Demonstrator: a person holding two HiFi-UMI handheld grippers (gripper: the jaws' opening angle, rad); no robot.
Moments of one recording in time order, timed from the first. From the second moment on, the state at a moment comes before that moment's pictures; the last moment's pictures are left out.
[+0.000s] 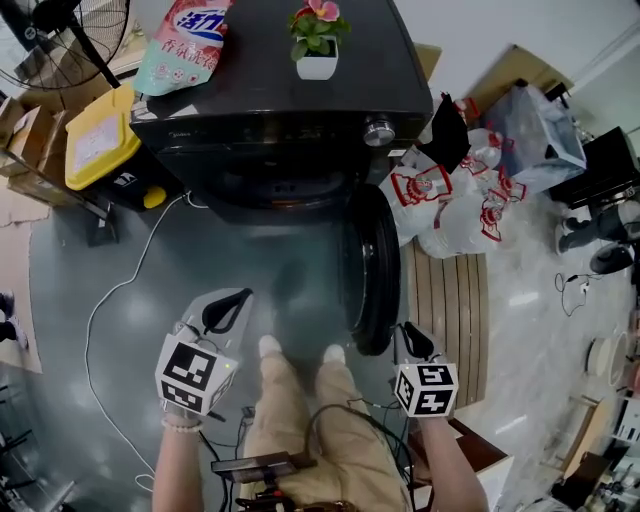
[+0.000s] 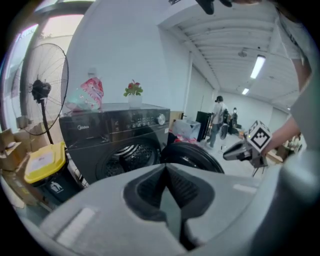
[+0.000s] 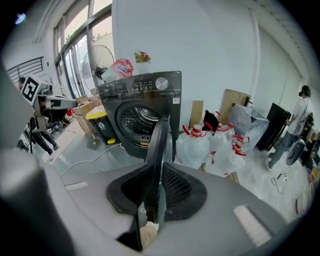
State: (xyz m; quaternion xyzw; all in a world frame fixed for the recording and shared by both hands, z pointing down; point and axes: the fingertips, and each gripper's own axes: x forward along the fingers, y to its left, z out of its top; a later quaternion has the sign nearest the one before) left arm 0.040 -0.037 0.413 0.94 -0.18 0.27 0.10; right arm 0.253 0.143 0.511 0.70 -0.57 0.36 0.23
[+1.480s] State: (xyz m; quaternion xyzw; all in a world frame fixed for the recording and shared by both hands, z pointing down) left arm 0.008 0.029 0.211 0.94 -0.28 0.17 0.07; right arm 0.191 0.081 0.228 0.63 -0.76 0.12 0.10
